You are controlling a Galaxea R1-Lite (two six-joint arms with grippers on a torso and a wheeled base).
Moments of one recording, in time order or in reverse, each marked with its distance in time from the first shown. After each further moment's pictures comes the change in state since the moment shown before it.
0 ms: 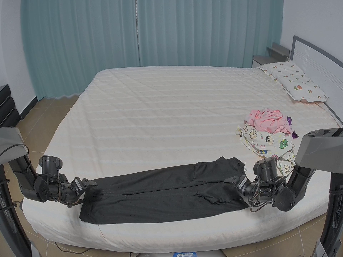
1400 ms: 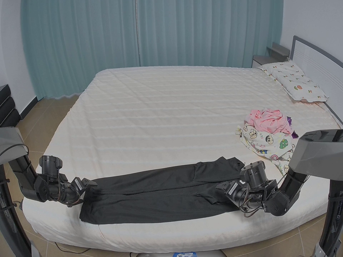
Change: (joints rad) left arm 0.001 0.000 -0.001 0.000 0.001 0.000; right arm 0.118 -0.015 -0.031 0.098 -0.099 0.026
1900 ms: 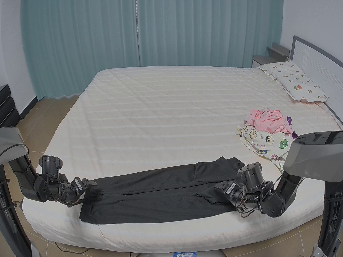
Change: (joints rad) left arm 0.000 0.001 0.000 0.000 0.000 0.000; right arm 0.005 0.039 -0.015 -0.052 -0.012 0.047
